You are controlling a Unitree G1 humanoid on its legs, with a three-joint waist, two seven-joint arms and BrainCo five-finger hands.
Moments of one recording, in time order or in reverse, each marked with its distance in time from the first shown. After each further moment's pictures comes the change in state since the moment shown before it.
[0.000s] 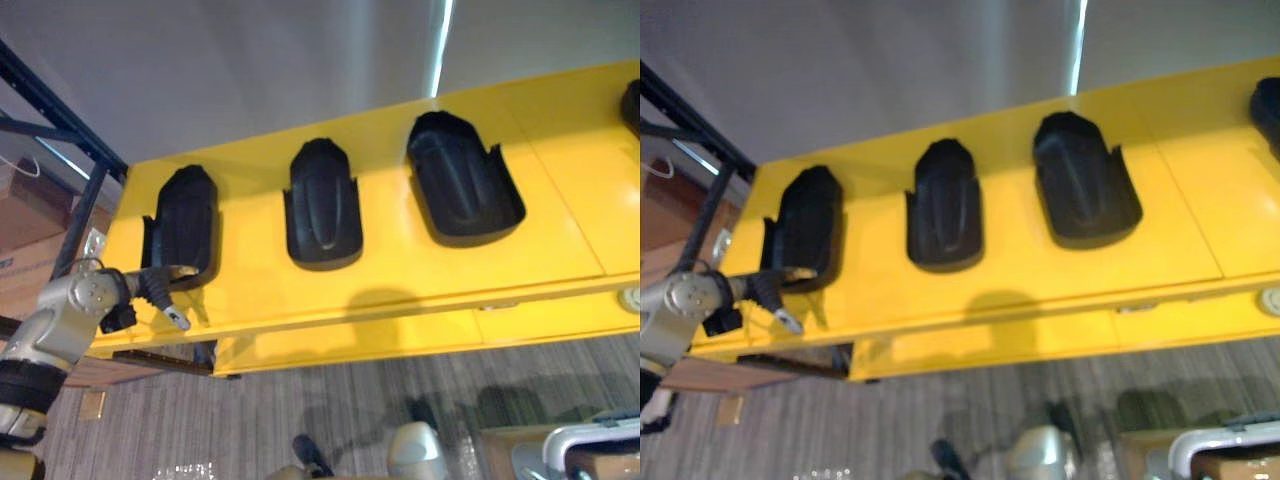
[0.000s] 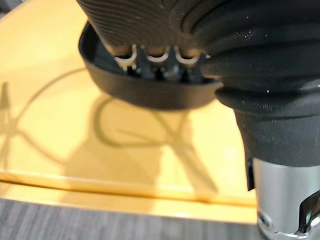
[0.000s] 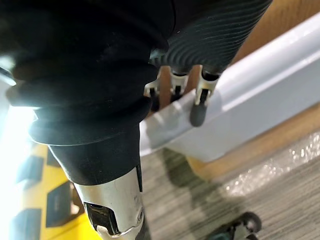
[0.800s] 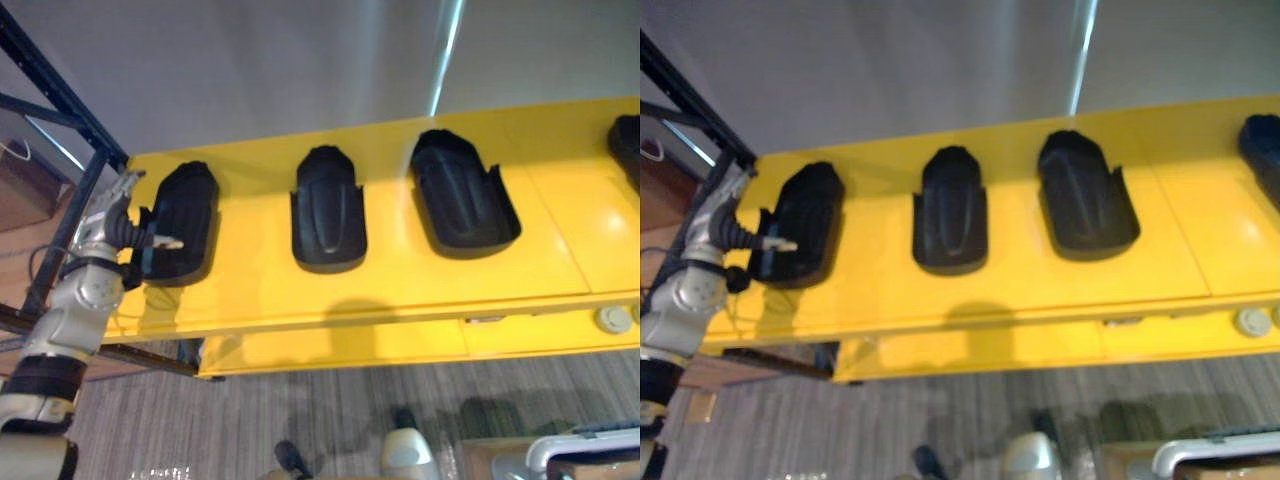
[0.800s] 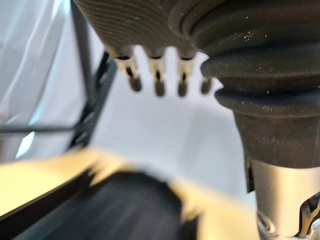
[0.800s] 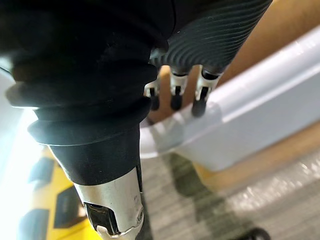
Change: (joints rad) left arm -0.066 -0.200 0.101 0.109 0.012 -0.187 1.107; right arm -0.010 0.097 0.042 0.035 -0.111 -0.097 -0.195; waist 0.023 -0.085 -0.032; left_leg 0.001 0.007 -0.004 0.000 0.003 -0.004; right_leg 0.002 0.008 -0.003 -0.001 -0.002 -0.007
